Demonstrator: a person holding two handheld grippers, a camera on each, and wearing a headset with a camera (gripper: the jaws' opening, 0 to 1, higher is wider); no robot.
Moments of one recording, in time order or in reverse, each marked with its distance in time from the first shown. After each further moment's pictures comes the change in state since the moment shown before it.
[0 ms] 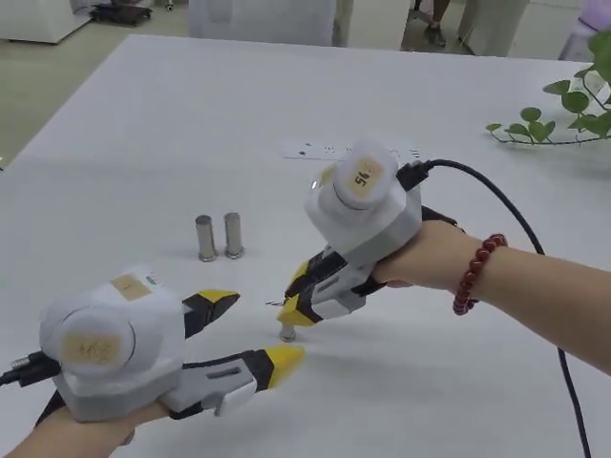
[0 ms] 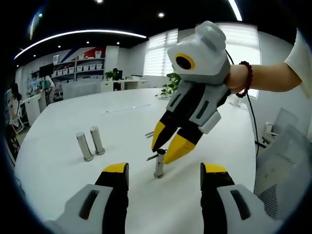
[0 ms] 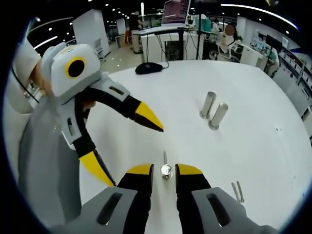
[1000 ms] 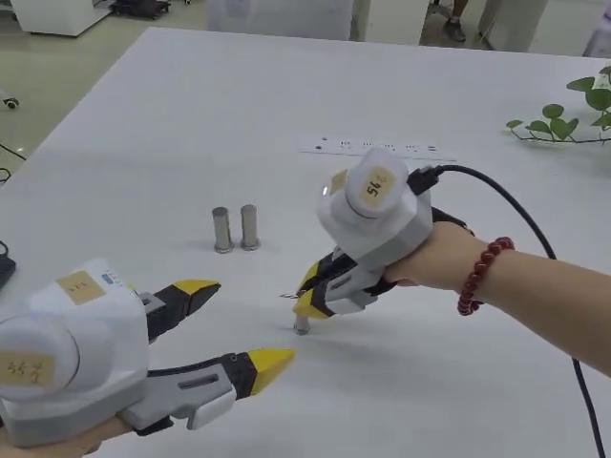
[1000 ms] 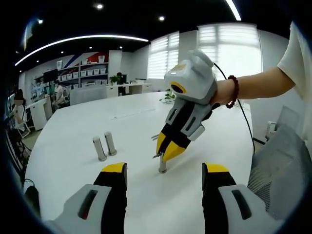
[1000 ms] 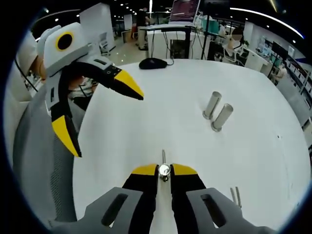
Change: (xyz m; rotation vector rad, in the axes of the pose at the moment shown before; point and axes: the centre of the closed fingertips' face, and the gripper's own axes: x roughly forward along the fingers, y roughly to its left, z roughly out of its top) left arm -0.039 0.001 0.009 0.031 -0.015 0.054; right arm 0.010 -0.003 -0.003 -0.073 0.016 0.003
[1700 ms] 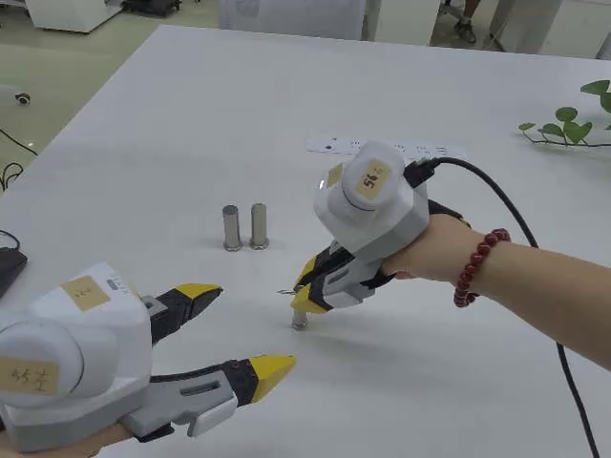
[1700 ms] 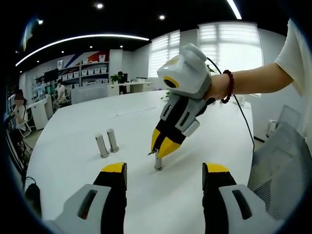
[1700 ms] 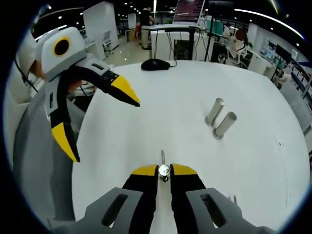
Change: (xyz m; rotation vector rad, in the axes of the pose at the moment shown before) left arm -0.006 0.004 -0.006 0.001 0.009 0.011; right arm 0.008 -0.002 0.014 -0.033 0.003 0.021
